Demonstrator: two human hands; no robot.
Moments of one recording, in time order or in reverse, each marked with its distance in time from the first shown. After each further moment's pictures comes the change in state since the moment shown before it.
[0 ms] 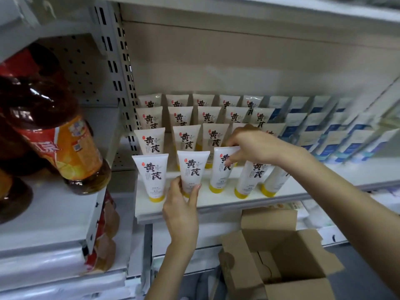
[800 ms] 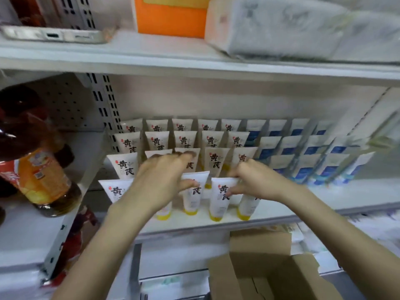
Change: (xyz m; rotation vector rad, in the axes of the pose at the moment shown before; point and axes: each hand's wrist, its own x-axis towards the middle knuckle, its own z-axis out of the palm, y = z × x) left_hand 0.062 0.161 -0.036 0.918 -0.524 0.630; right_hand -0.048 0.062 0.004 0.021 -0.016 -0.014
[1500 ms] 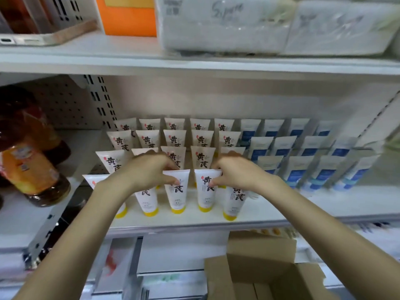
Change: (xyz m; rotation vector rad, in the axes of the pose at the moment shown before) left_hand 0.031 -0.006 0.017 -0.132 -0.278 -0.042; right_hand 0.016 0.021 0.000 0.109 0.047 -0.045
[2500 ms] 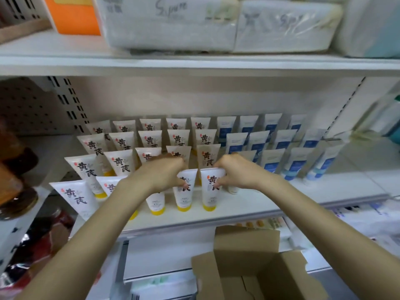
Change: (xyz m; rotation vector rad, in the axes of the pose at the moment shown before) left_hand 0.035 0.066 0.019 0.143 -0.029 0.109; right_hand -0.033 0.046 0.000 0.053 -0.010 0.071
